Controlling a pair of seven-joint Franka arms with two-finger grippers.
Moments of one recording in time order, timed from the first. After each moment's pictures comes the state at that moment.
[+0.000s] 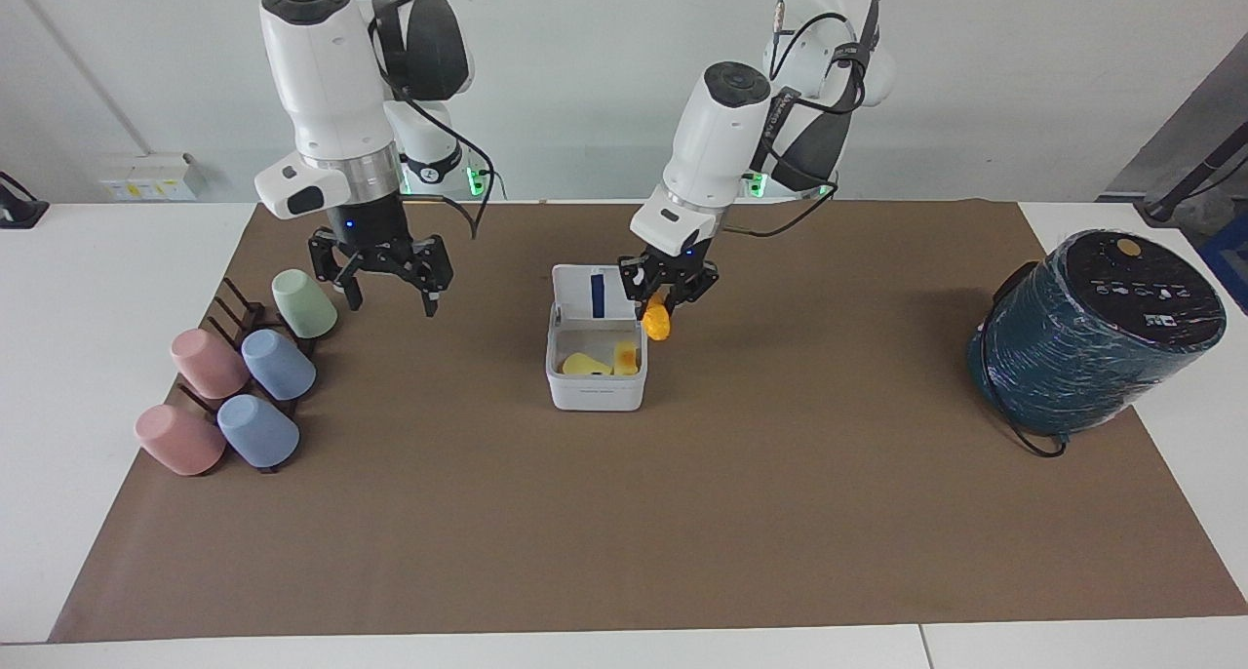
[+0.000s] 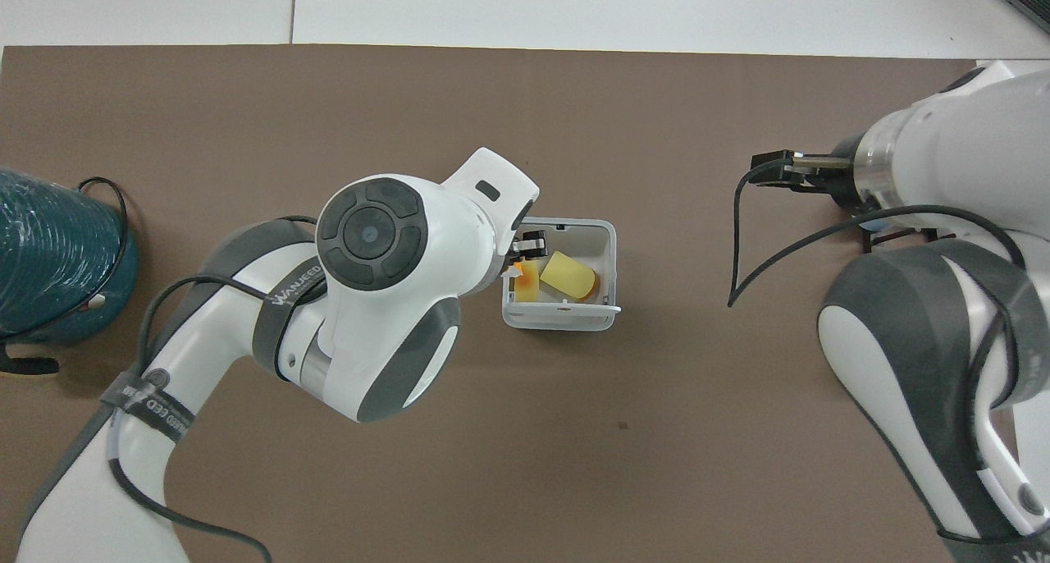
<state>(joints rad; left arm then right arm) -0.54 0.23 -0.12 -1.72 -0.09 2.18 -0.66 -0.11 0.02 0.29 -1.73 -0.09 1.96 0.37</state>
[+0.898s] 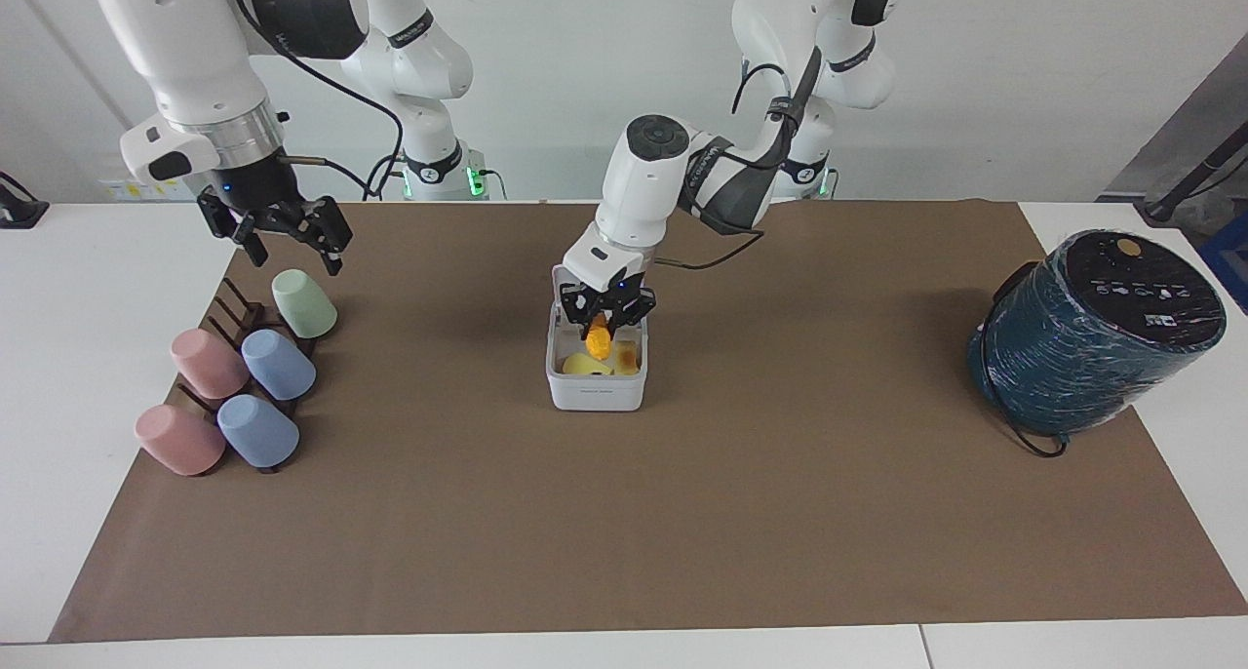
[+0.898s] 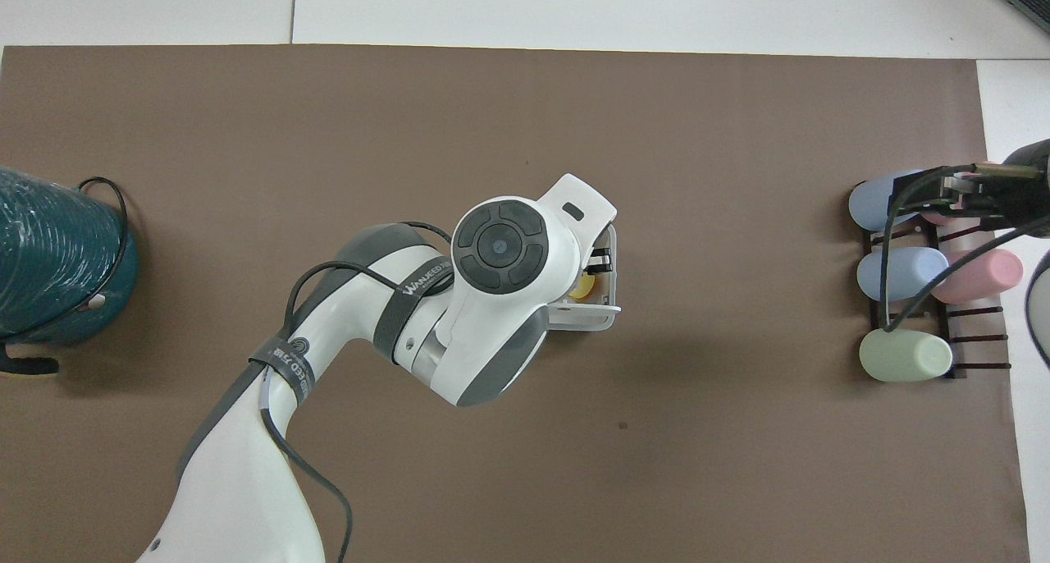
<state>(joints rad) -0.63 0.38 -0.12 -1.64 -0.08 2.24 -0.71 -0.27 -0.02 0.26 -1.64 -0.03 1.71 0.17</state>
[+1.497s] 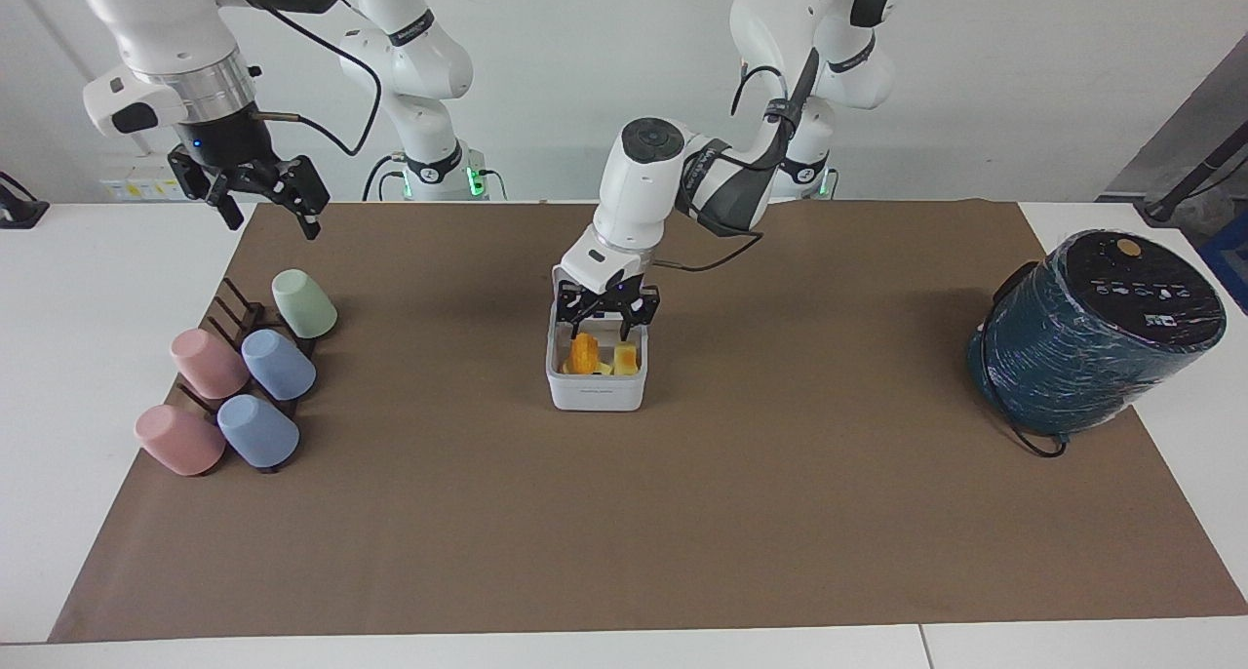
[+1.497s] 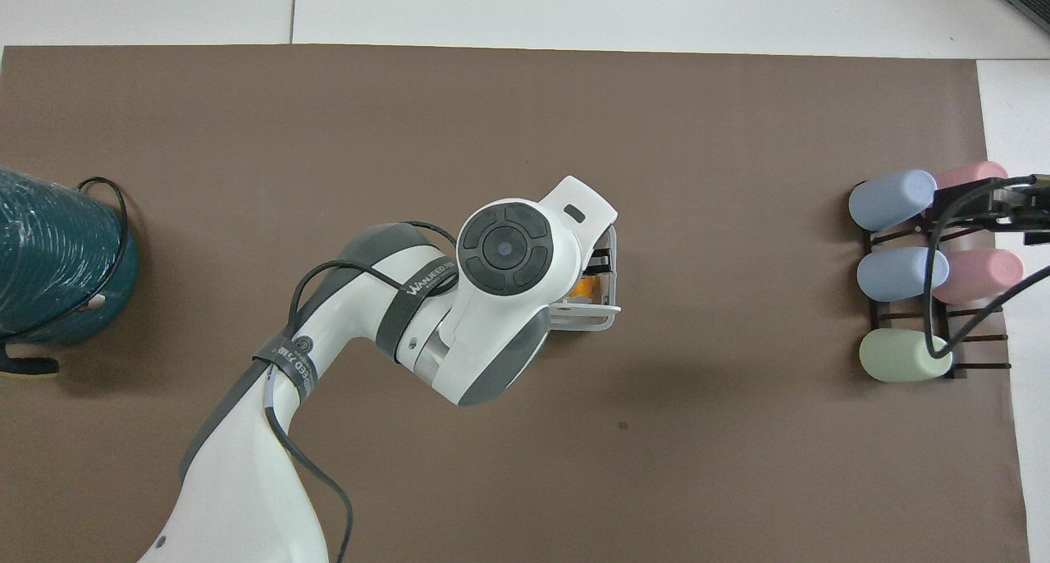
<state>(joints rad) -0.63 0.39 -0.12 -1.64 -0.06 2.24 -0.71 -0.26 -0.05 0.24 -1.61 -0.02 1.64 0.15</state>
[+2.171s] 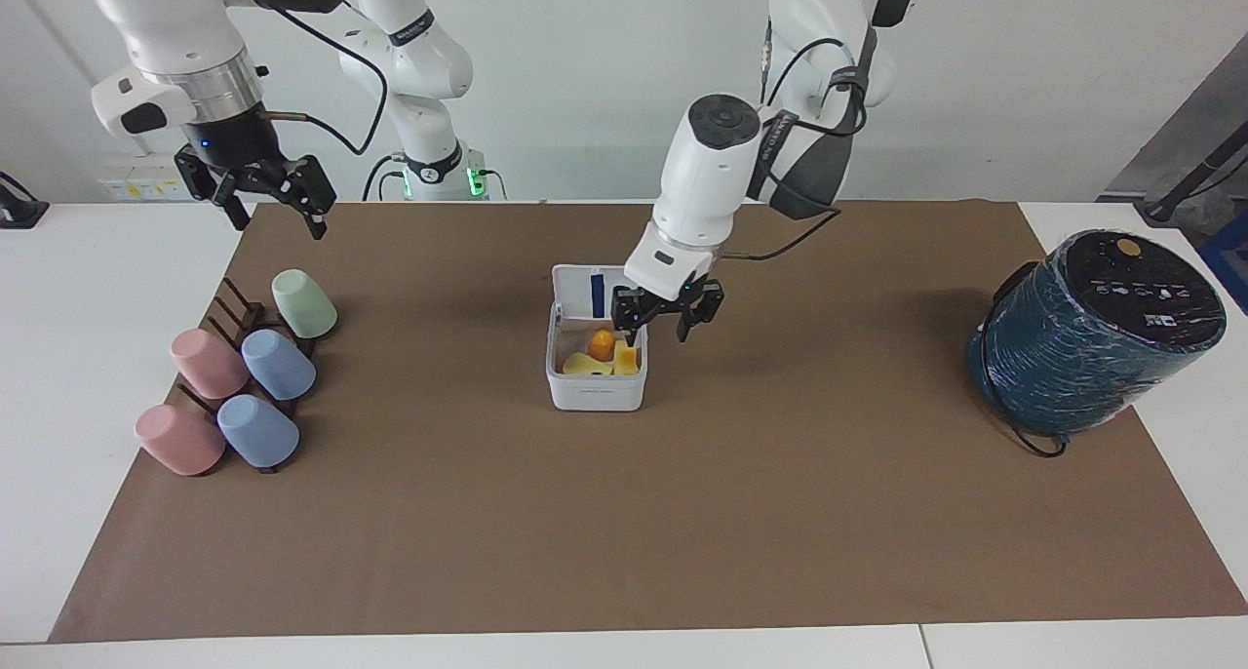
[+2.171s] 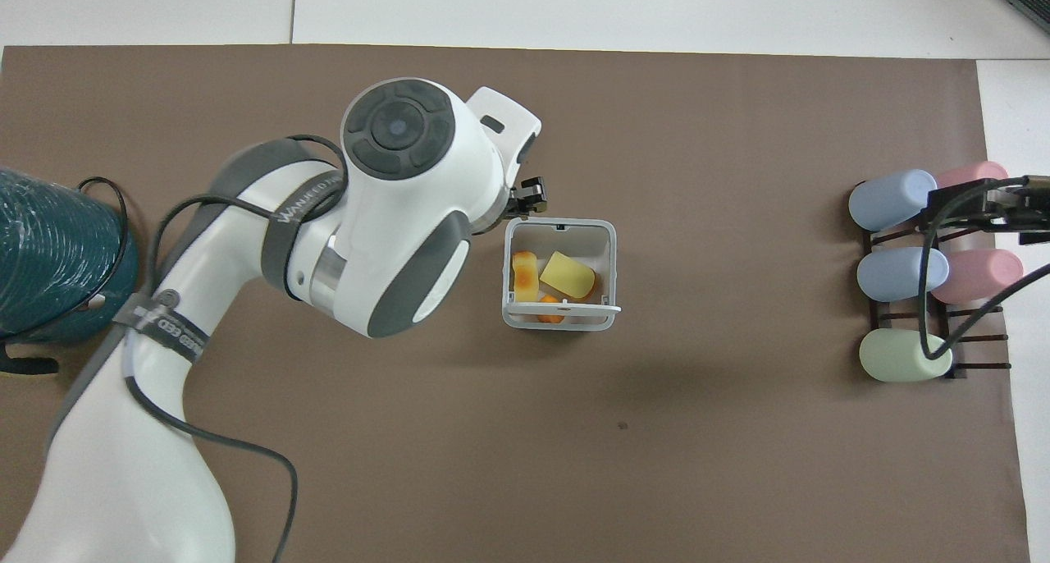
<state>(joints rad) -0.48 0.37 -0.09 -1.43 -0.05 1.93 -0.68 -0.26 -0.05 0.24 -1.61 -0.02 1.64 0.15</state>
